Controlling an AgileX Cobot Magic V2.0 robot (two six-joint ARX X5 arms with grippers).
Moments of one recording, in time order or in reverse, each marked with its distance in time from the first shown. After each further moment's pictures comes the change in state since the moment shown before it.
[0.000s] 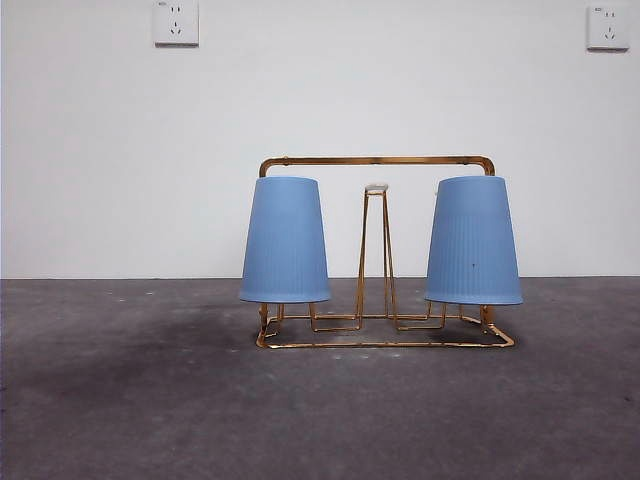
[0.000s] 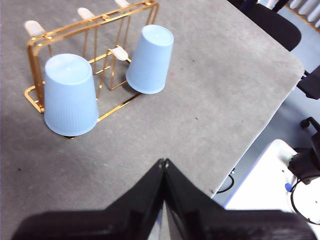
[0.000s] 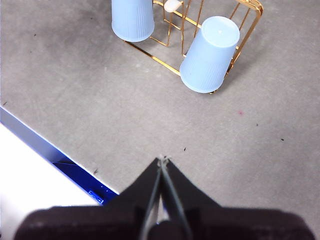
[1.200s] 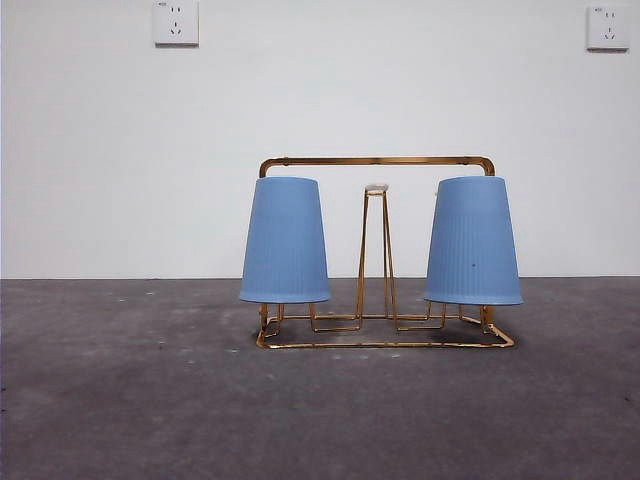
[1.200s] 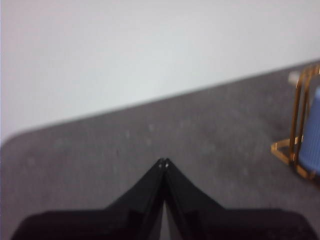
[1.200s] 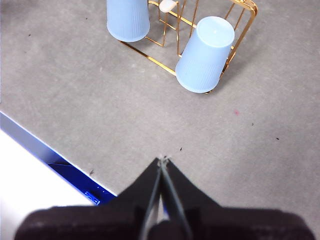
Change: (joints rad) left arm 0.674 -0.700 -0.884 0.702 -0.125 0.335; right arm 0.000 0.001 0.000 0.000 0.016 0.000
